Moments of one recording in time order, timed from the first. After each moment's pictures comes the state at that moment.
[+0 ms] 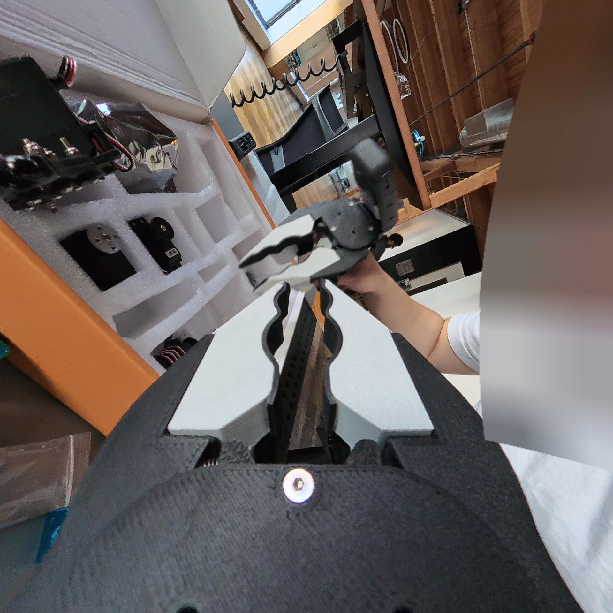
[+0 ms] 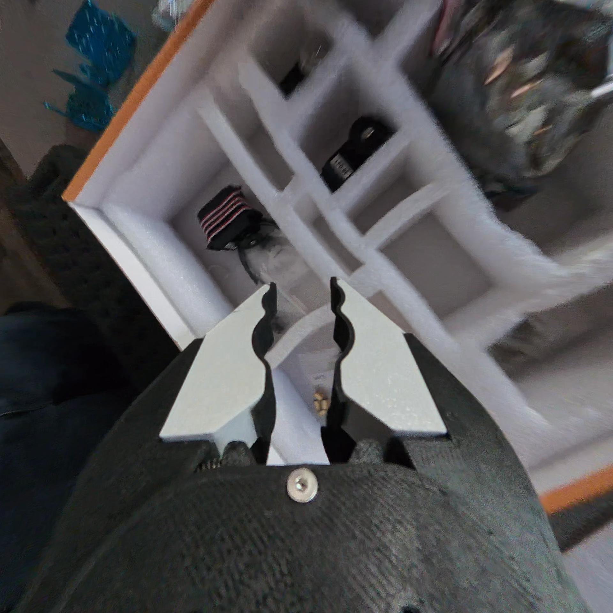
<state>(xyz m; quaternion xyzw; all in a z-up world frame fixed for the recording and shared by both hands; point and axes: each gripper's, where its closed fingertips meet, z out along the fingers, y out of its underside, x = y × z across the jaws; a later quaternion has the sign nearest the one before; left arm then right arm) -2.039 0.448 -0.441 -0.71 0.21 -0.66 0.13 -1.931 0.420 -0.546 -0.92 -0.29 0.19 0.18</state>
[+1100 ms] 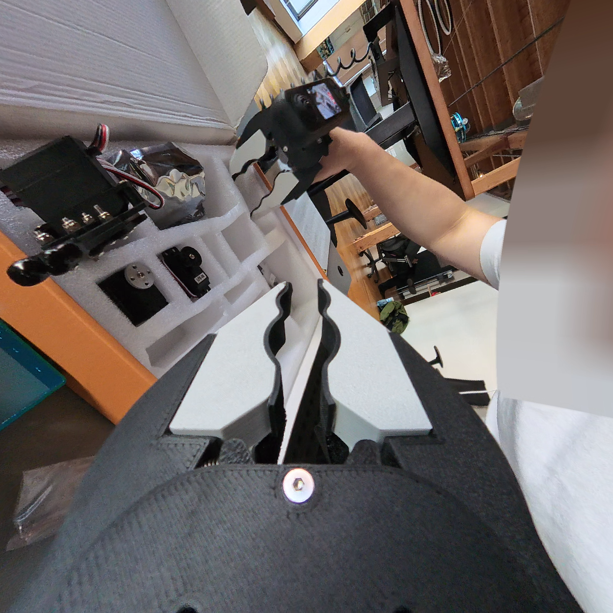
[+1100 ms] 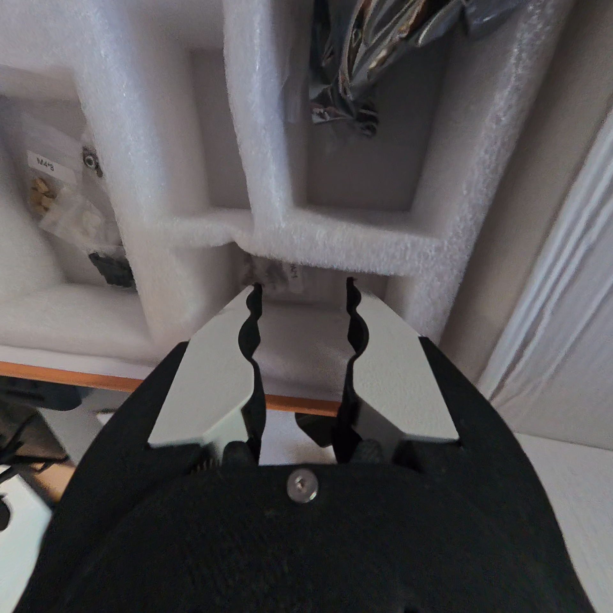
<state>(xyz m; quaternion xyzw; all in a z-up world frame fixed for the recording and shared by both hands) -2.025 0.468 -0.440 -0.73 0.24 -0.62 0.16 -1.792 0.502 -0.593 -0.77 -0.64 0.08 -0.02</state>
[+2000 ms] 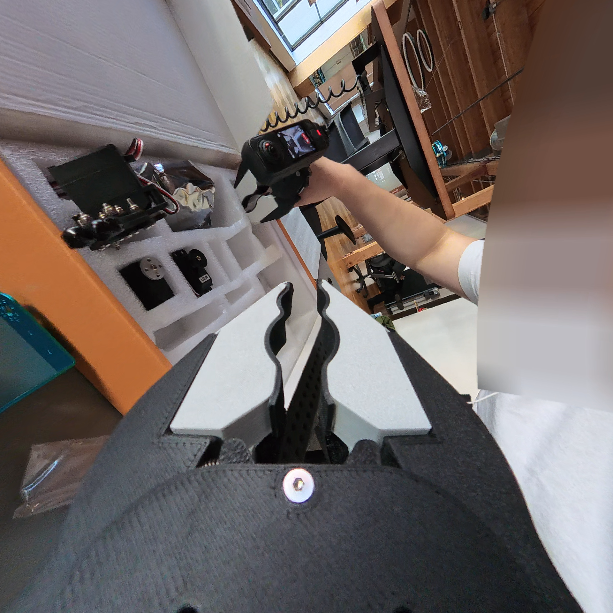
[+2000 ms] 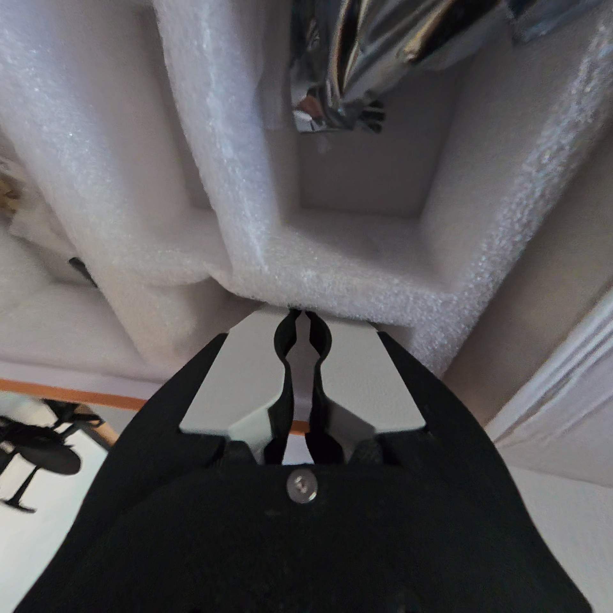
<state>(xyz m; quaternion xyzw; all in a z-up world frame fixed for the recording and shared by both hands) -2.047 0.472 -0.431 -0.72 0.21 -0.63 0.17 -1.789 0.487 -0.610 -0.79 -0.61 0.03 -0.09</state>
